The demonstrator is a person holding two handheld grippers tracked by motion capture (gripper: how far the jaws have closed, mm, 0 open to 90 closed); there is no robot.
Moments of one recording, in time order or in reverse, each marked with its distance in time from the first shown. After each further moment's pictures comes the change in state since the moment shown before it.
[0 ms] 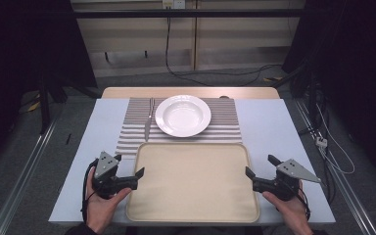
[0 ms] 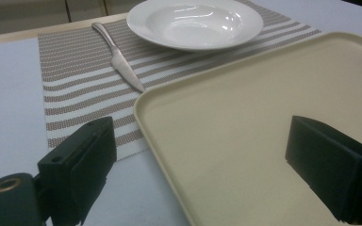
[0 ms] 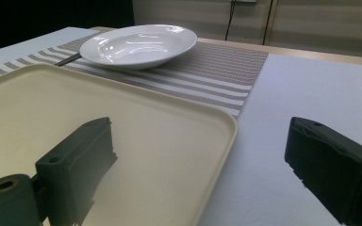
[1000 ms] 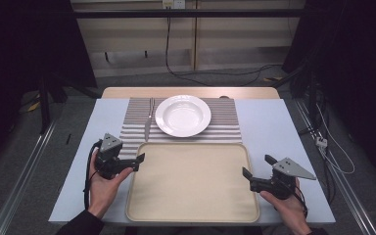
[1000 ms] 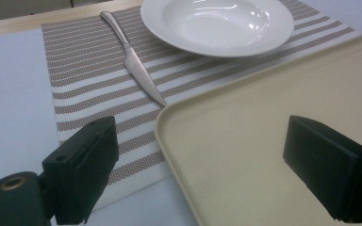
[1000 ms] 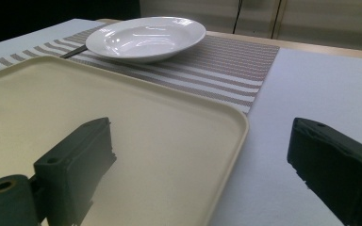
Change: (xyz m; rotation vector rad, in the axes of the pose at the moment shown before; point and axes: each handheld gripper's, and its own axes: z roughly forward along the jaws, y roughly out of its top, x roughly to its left) left arm 0.025 0.038 0.029 0.102 -0.008 -0.047; right arm 0.002 0.001 0.007 0.029 0.025 -0.007
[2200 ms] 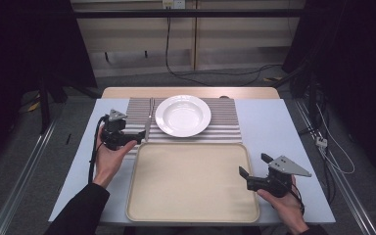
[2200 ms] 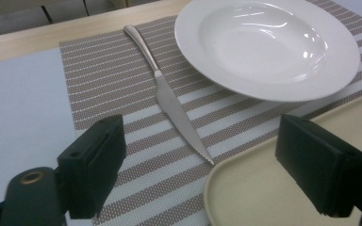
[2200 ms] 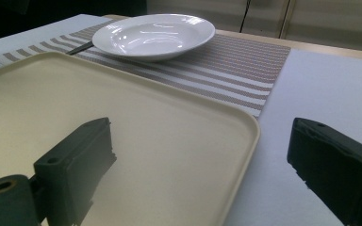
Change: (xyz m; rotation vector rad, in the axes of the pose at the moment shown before) left arm 0.037 0.046 0.052 0.061 0.062 0.000; right arm 0.003 0.003 0.008 0.012 0.026 -0.020
